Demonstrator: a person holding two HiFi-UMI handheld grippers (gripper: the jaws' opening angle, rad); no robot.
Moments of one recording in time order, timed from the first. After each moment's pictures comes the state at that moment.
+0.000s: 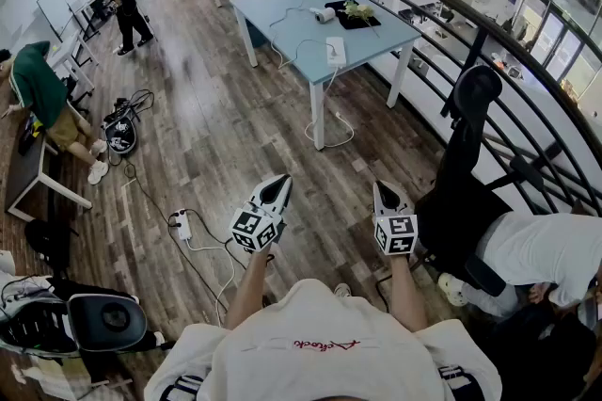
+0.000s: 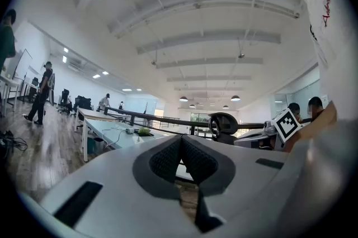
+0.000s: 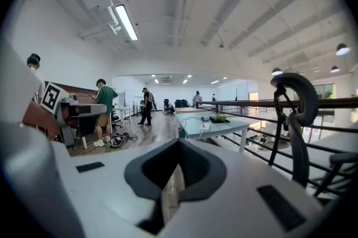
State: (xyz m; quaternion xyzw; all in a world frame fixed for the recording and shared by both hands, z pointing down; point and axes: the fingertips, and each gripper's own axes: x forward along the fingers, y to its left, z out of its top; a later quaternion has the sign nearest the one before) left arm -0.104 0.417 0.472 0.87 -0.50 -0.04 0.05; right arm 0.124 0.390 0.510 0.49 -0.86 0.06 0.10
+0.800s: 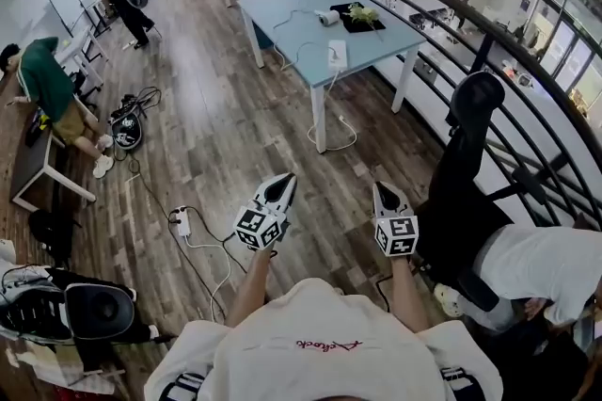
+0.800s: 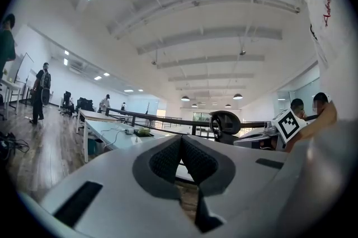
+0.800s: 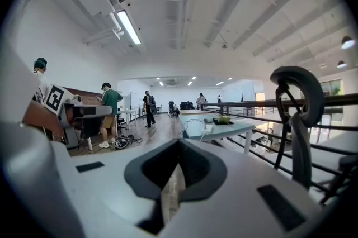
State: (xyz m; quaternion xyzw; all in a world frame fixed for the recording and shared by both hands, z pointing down) left arm -0.059 0.393 0.465 0.86 -0.51 -0.04 0.05; right arm 0.155 0.364 0.506 0.47 -0.88 0.06 0.09
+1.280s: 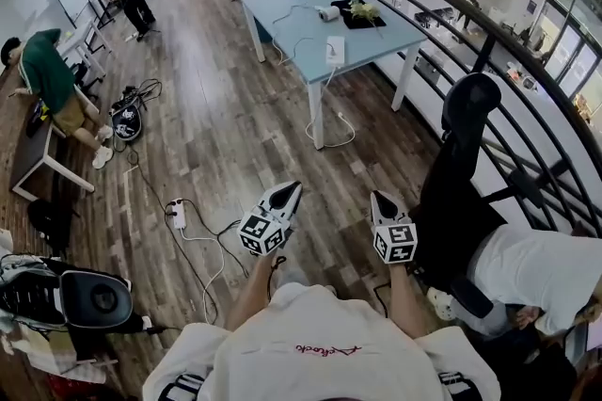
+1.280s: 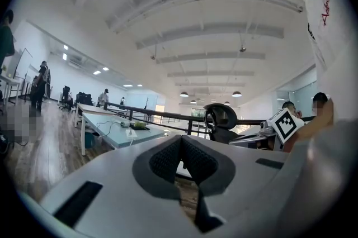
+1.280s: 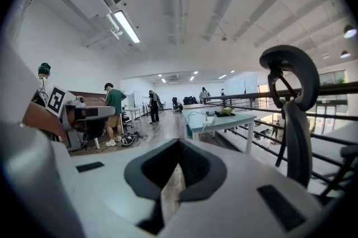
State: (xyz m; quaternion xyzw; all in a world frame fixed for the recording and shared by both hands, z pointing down) left arm -0.007 0.405 0.492 0.86 -0.50 -0.03 0.07; right arm 0.188 0.376 0.536 0.44 -0.89 0.09 0.10
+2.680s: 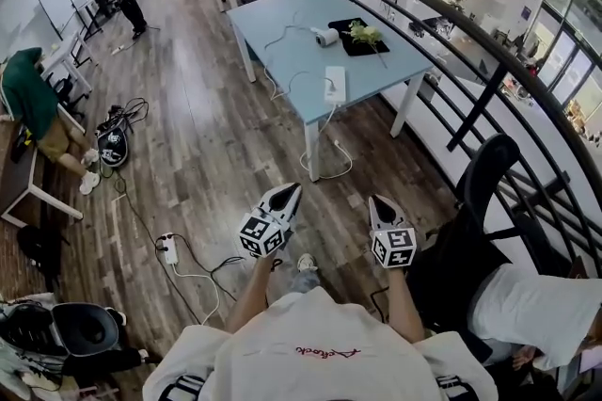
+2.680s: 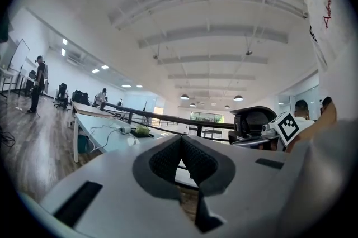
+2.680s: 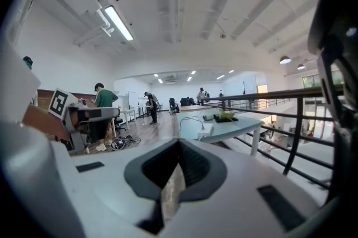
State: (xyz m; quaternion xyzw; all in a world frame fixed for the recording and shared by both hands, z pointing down) left arm -0.063 0.191 0.490 0.87 -0.49 -0.05 0.07; right arm 0.130 0.174 0.533 0.45 -0.88 0.09 0.09
